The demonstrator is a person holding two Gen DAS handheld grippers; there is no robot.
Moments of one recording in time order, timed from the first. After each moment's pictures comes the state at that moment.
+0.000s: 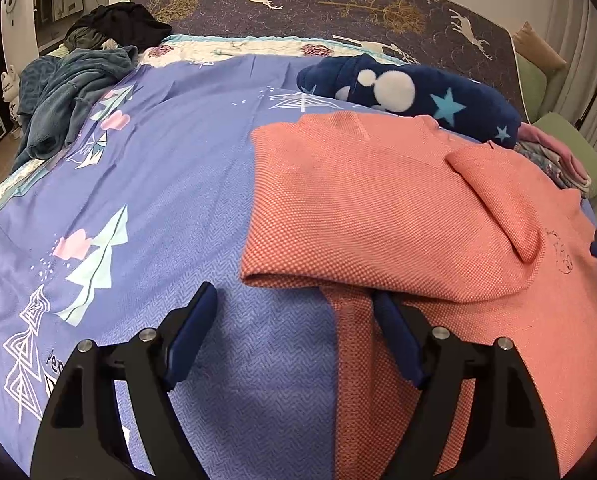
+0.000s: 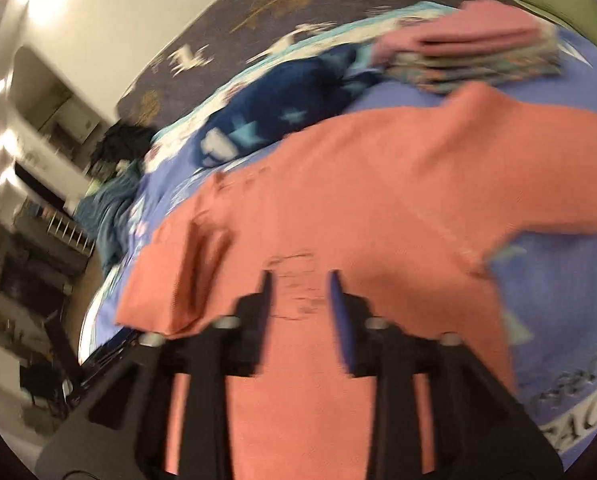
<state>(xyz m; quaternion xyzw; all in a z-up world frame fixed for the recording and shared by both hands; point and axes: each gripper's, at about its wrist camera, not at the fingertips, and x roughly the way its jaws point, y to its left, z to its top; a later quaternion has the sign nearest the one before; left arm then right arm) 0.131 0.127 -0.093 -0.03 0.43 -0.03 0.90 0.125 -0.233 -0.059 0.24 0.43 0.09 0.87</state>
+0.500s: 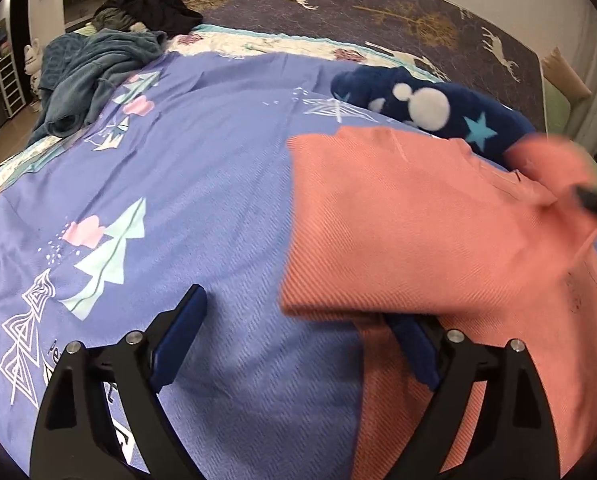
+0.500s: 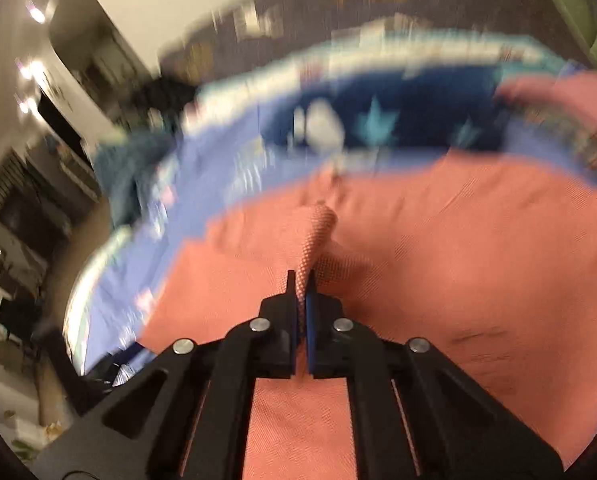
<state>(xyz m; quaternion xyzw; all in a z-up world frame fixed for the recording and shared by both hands) 0.145 0.144 -0.092 -0.07 0.43 0.02 0.90 0.186 -0.125 -0.032 0.16 0.40 0.14 0.89</state>
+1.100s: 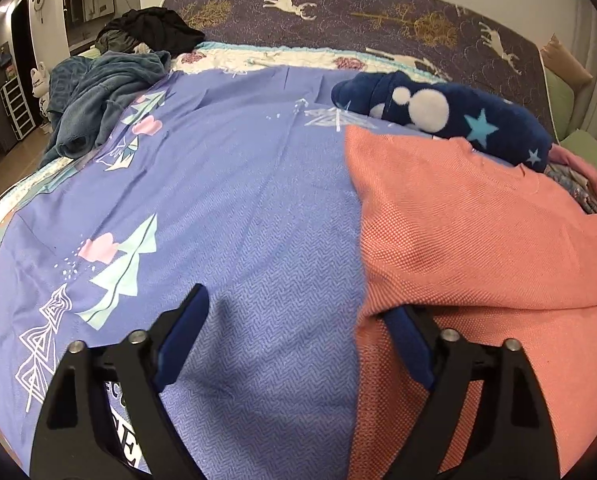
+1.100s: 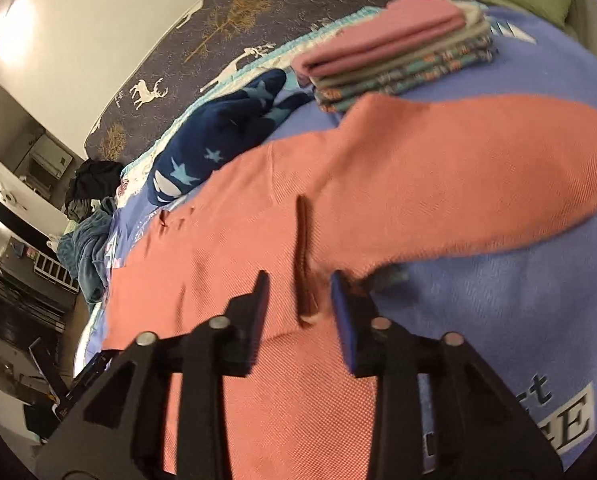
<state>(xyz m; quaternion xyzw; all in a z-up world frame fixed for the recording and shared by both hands) 0.138 0.135 -0.083 -0.03 0.41 0.03 0.91 0.116 -0.305 -0.075 0.28 0.41 0.01 0.87</state>
